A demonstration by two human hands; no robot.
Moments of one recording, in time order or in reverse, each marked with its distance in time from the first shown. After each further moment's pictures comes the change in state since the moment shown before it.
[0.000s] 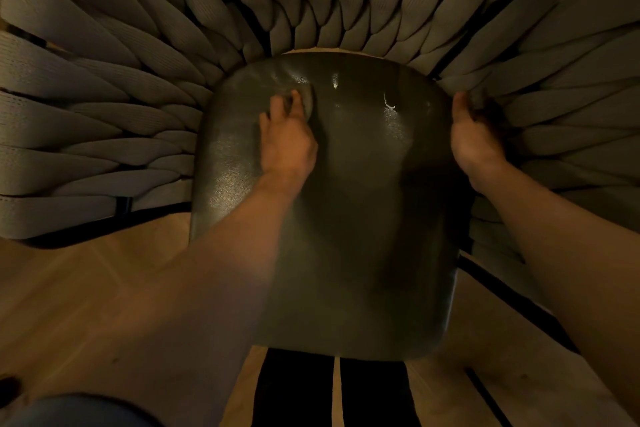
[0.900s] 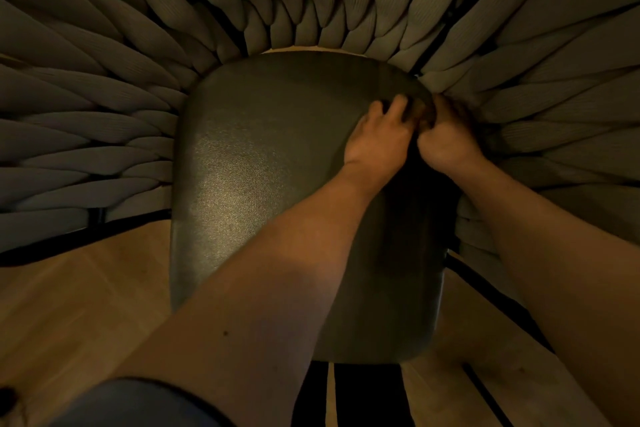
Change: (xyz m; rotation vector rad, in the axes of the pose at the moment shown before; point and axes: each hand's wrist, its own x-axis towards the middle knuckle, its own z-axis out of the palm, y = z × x) left_hand -0.008 0.128 0.047 0.117 -0.183 0.539; right_hand 0.010 0.007 0.005 -0.279 -0.015 -0.337
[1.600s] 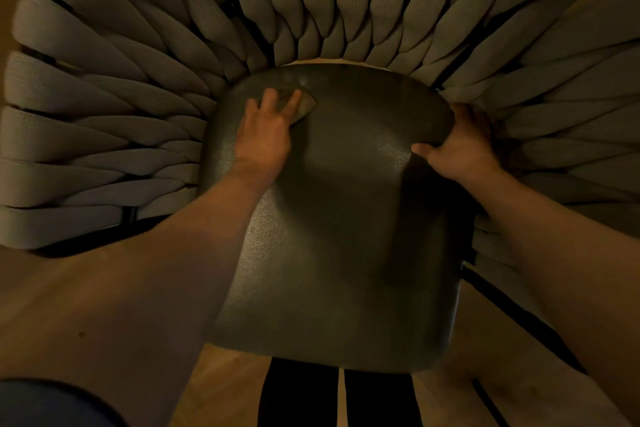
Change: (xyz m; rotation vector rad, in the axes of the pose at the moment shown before) left_hand -0.064 -0.169 -0.032 0.158 0.099 -0.366; right_hand 0.002 -0.012 0.003 -0.106 0.007 0.040
